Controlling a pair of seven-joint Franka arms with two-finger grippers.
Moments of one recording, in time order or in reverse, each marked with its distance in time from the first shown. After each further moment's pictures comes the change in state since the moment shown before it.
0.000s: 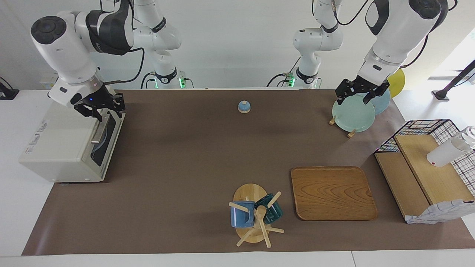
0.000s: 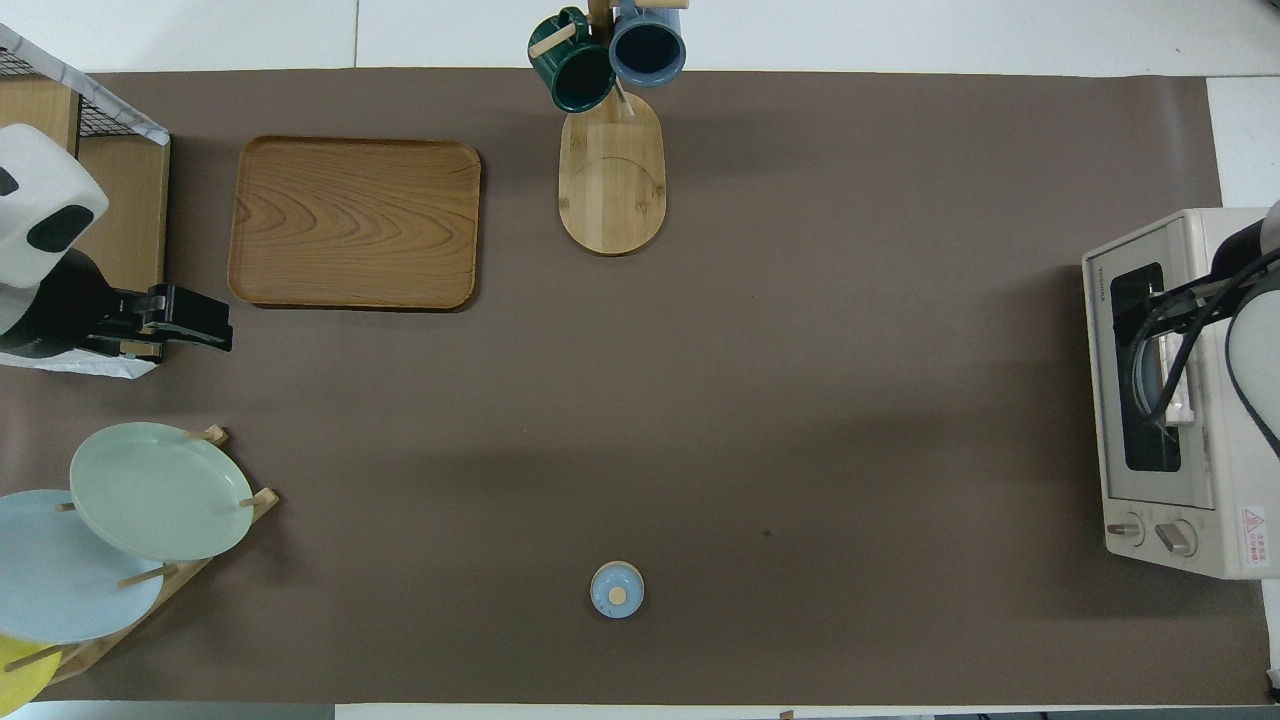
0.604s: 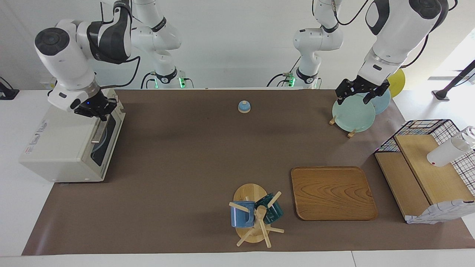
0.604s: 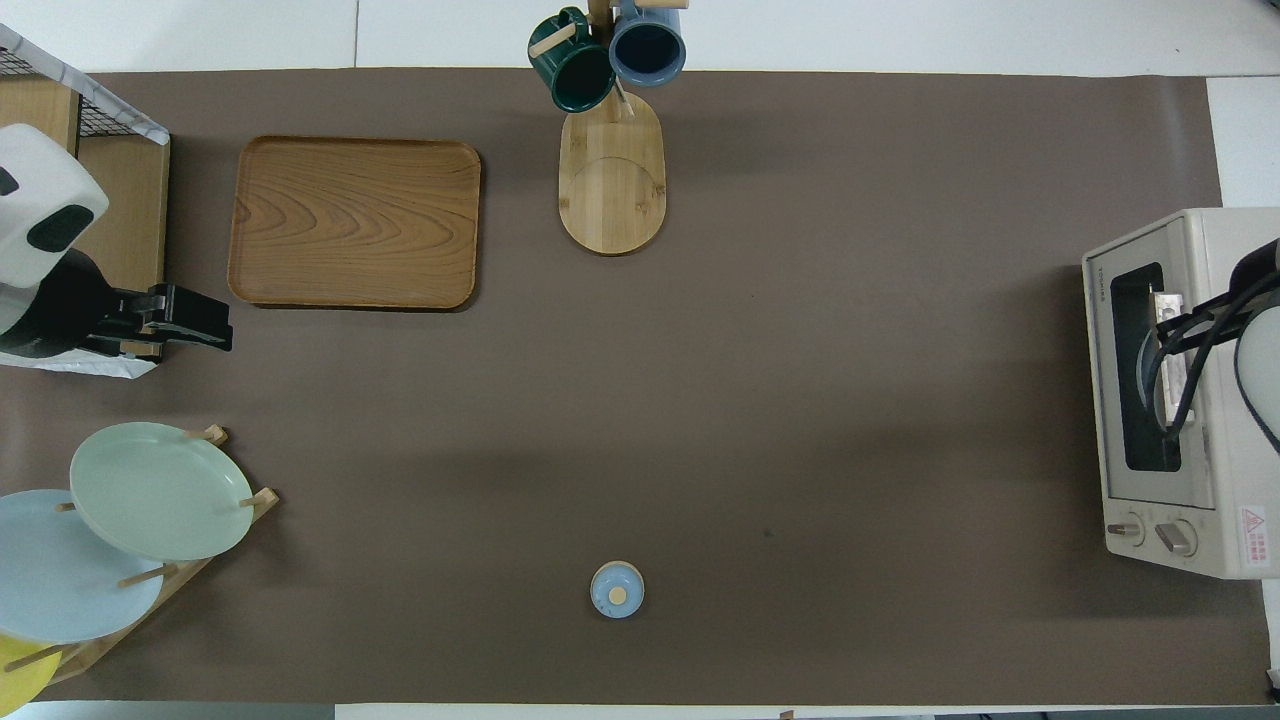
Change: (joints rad) left arm 0.000 0.000 0.000 0.000 0.000 0.000 0.000; right arm -0.002 -0.019 -0.051 -0.038 -0.015 0.023 -0.118
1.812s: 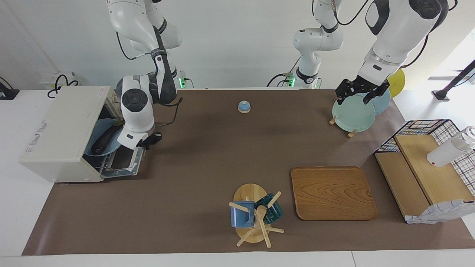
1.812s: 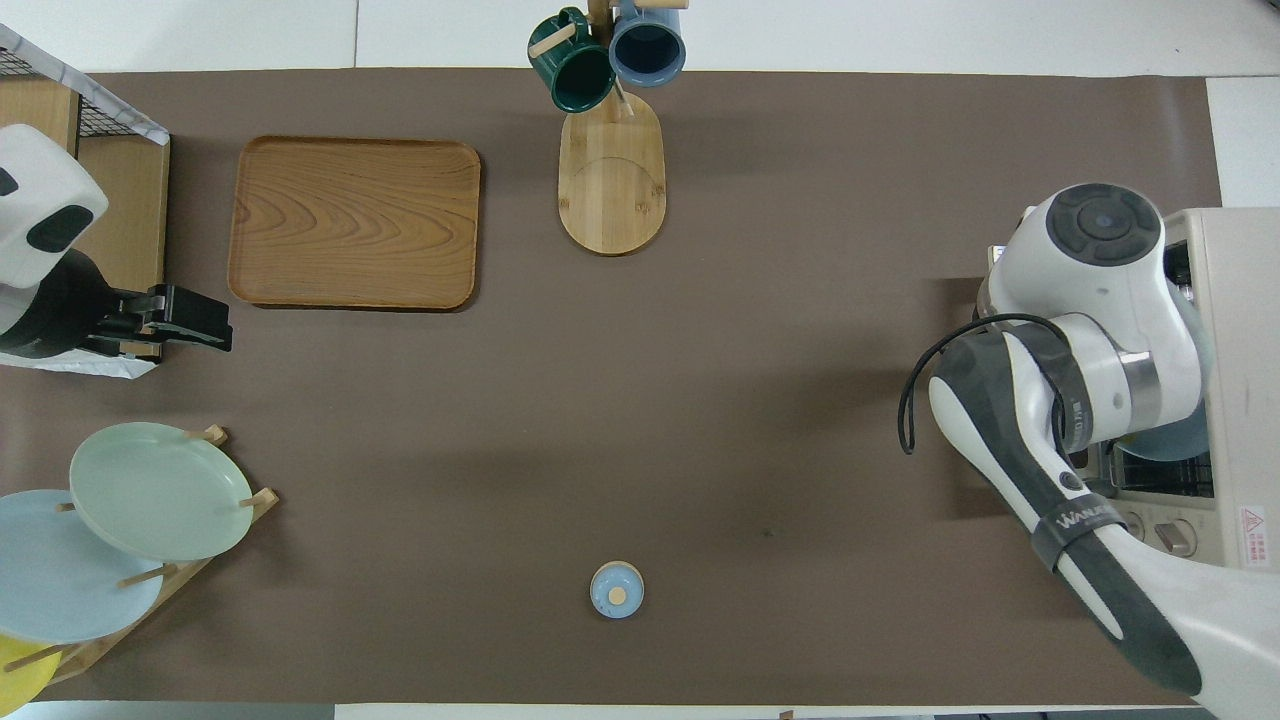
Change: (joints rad) left arm 0.000 0.000 0.000 0.000 0.000 0.000 0.000; right arm 0.158 0.159 0.001 -0.197 -0.132 0.284 0.195
